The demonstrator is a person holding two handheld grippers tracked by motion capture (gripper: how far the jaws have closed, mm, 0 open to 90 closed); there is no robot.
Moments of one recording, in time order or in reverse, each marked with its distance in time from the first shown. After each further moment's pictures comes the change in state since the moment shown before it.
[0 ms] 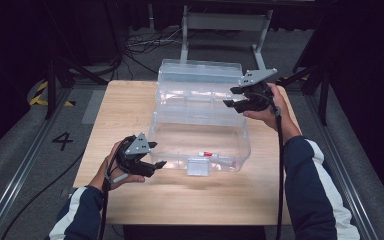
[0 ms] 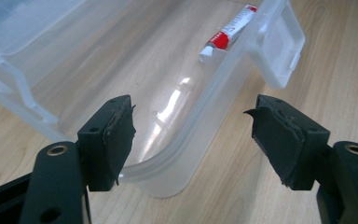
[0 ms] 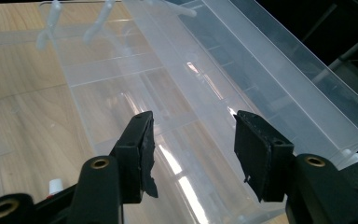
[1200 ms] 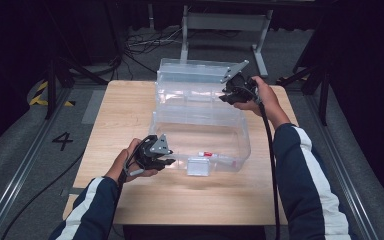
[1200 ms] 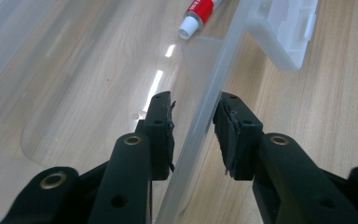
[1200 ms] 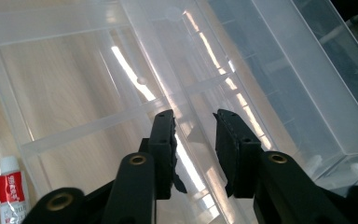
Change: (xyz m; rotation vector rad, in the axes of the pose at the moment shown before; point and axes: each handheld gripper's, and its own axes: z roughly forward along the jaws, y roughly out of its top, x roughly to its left) left arm 0.001 0.020 0.044 0.191 -0.070 0.163; right arm -0.010 0.024 0.047 0.265 -0.016 -0.120
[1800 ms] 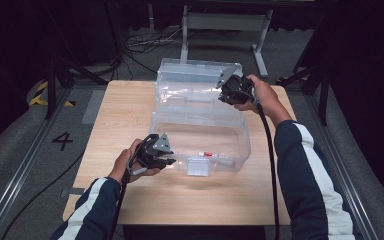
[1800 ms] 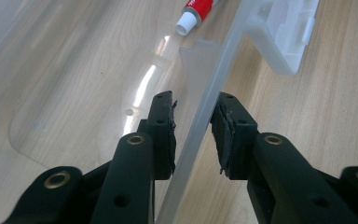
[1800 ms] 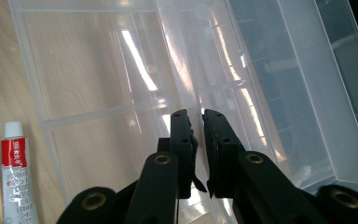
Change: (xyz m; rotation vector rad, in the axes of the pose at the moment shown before) left arm 0.001 0.003 0.001 0.019 -0.023 -0.066; right arm 0.012 0.012 -0.008 0.060 0.011 -0.145
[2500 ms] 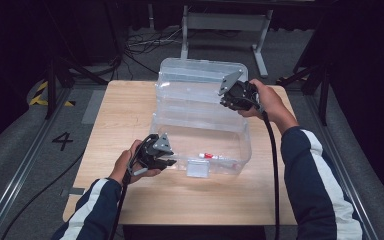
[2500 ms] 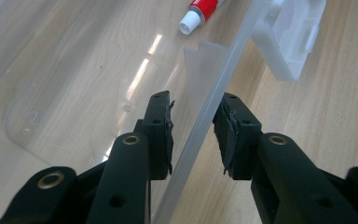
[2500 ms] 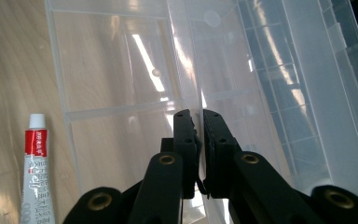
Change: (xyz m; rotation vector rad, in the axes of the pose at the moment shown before) left arm -0.001 0.000 0.001 0.001 -0.009 -0.031; right arm 0.021 -0.004 -0.022 -0.028 -0.007 -0.039
